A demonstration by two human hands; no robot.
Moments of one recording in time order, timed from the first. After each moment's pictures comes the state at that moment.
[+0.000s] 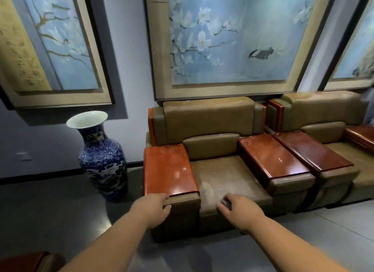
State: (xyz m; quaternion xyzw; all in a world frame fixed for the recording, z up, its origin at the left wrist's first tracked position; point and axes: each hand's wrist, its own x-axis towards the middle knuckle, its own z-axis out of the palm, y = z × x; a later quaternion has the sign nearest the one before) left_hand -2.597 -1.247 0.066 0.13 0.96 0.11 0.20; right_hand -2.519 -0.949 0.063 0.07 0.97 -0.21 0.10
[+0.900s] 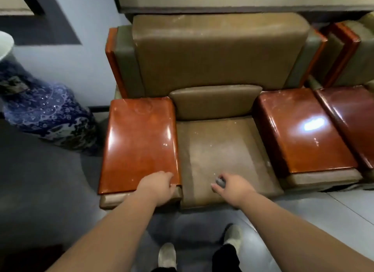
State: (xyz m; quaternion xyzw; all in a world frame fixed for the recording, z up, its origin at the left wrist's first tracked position) left_hand -2.975 -1.016 -0.116 0.13 0.93 0.07 0.34; right_hand -2.926 -0.748 -0.123 0.10 0.93 -0.19 0.30
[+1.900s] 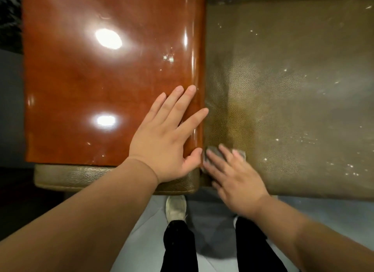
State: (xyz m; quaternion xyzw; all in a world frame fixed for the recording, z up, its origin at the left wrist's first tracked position) left_hand -3.048 -1.014 -0.422 0.25 0.96 0.05 0.11; right_hand -2.943 -0.780 -0.530 -0.31 0.93 -0.12 0.17
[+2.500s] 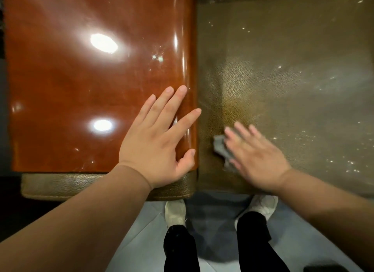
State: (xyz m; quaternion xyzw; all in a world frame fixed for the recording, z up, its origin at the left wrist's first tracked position) left_hand -3.048 -1.010 -0.426 0.25 0.96 0.06 0.09; right_hand -3.004 -0.727 -0.530 -0.32 0.94 -0.06 0.14
